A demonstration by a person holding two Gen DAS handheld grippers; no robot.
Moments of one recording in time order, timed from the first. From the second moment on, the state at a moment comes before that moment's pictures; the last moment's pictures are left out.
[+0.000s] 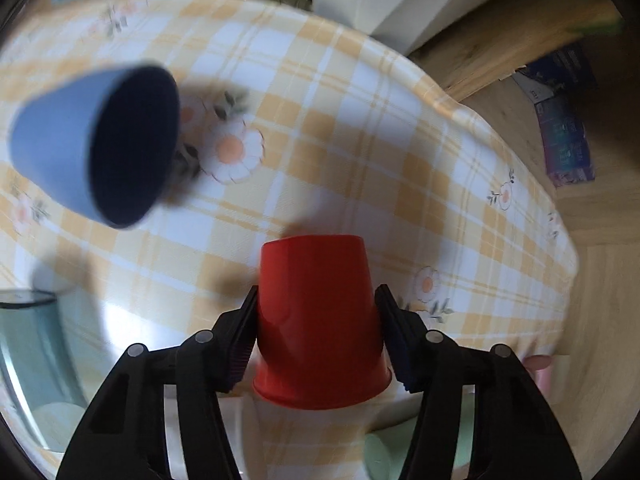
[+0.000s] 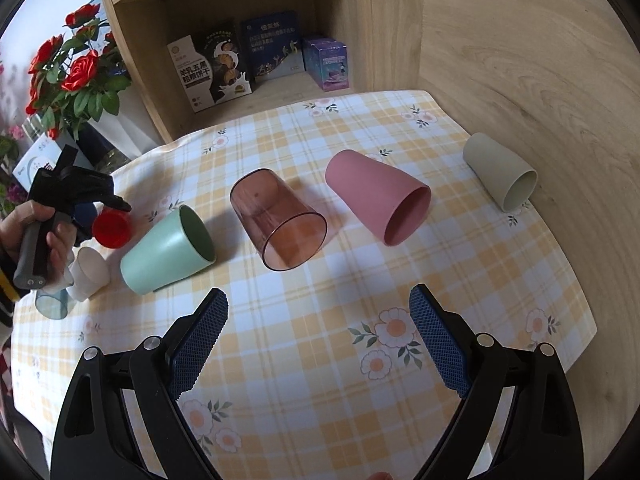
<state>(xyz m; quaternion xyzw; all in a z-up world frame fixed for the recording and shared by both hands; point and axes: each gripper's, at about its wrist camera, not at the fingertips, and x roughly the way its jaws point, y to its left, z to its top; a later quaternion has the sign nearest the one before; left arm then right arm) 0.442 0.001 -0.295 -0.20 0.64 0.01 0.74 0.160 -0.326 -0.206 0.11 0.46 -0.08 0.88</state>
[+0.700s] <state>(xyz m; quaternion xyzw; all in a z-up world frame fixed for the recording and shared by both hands) 0.228 -0.015 -0.221 -0.17 0.57 -0.09 0.80 0.124 -0.305 -0.182 0.12 0.43 -0.06 0.89</state>
